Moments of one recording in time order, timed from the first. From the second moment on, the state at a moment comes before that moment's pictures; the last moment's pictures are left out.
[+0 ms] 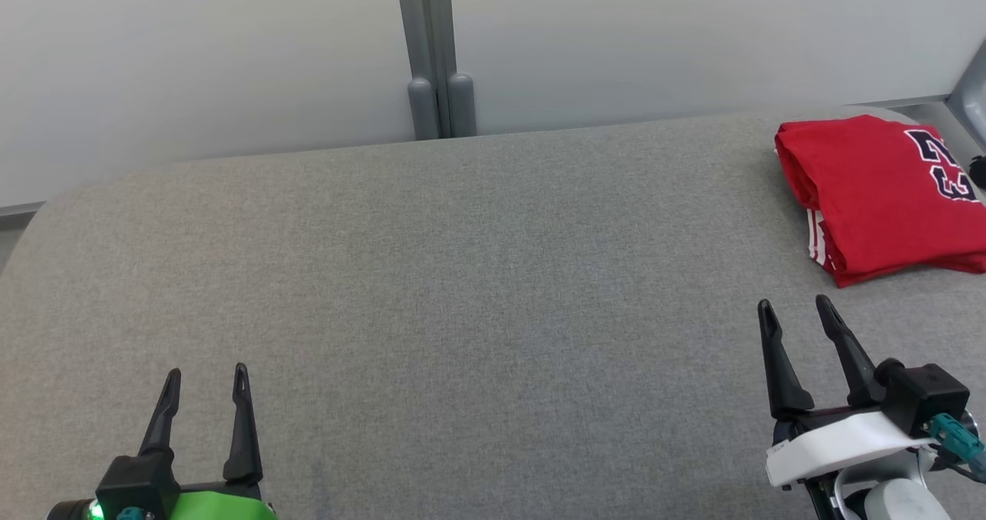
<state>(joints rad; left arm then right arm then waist) 0.07 0.06 0.08 0.15 -0.09 -0.10 -0.26 0.00 -0.14 0.04 0.12 0.28 0.13 -0.26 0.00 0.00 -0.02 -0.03</state>
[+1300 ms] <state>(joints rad) 0.08 0.04 0.07 0.22 -0.19 -0.12 -0.23 0.05 -0.10 0.04 0.19 0.35 0.13 -0.24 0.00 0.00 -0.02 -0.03</state>
